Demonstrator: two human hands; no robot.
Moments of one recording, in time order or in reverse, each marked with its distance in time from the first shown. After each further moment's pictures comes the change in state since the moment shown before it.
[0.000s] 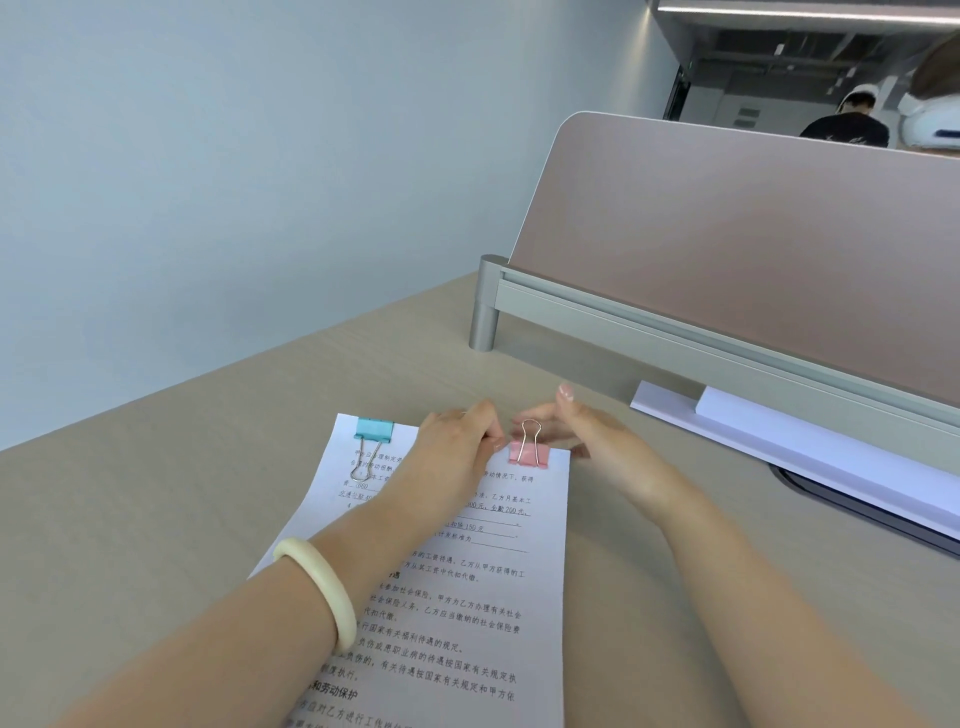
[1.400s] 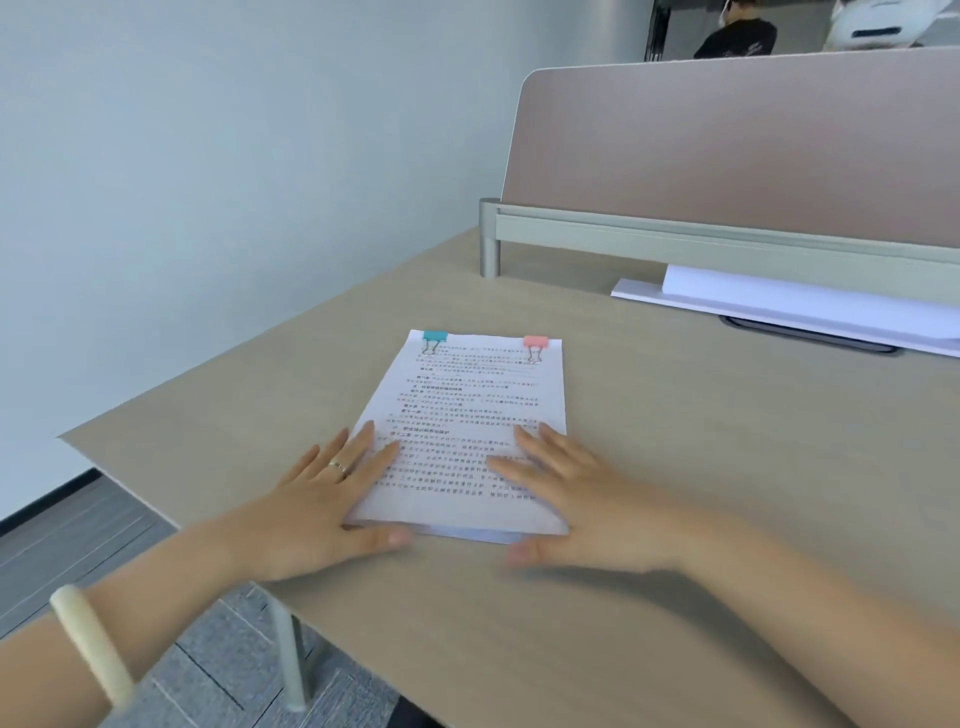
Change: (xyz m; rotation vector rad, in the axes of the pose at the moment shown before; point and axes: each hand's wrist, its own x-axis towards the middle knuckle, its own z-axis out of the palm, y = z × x) left_hand -0.230 0.037 -0.148 0.454 -0.780 -0.238; right_hand -0.214 0.004 0.111 -0.762 -0.308 -0.165
